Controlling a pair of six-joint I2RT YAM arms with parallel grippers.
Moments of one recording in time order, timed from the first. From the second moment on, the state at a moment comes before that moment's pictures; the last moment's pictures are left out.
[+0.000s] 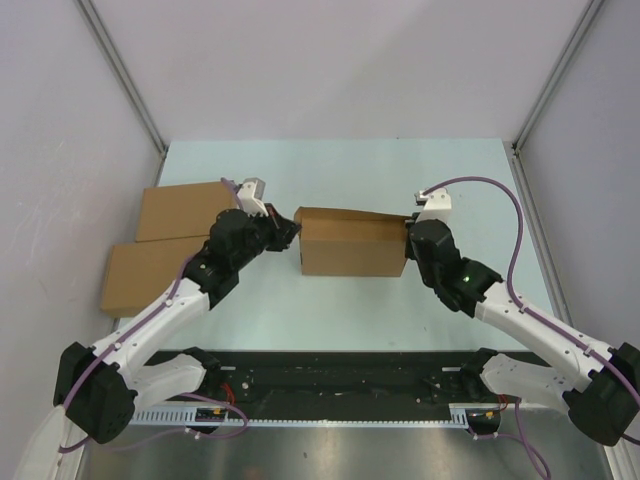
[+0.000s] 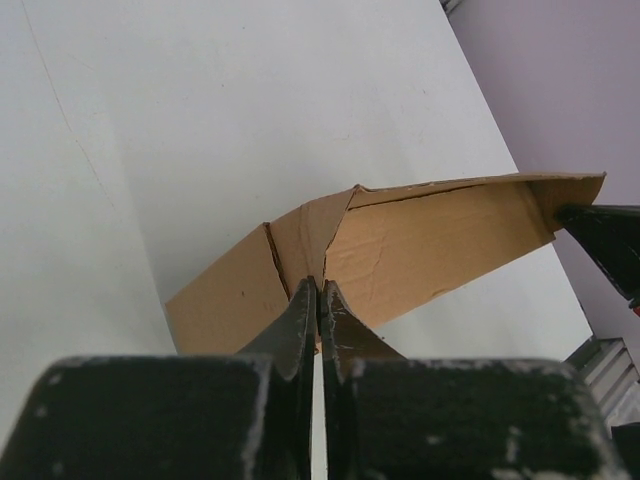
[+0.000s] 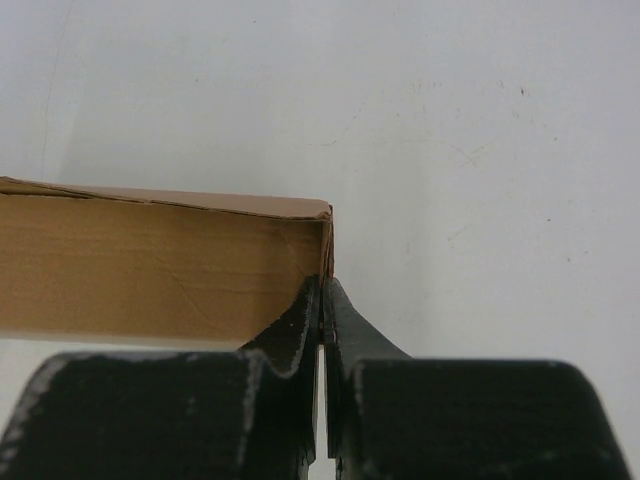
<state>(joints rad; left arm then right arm) -0.54 1.05 0.73 0.06 0.07 -0.56 0.73 1.03 0.81 -0.24 0.63 0.31</state>
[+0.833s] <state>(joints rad) -0.61 0.99 0.61 0.15 -0.11 -0.54 0.77 1.03 0.81 -0.24 0.65 0.30</state>
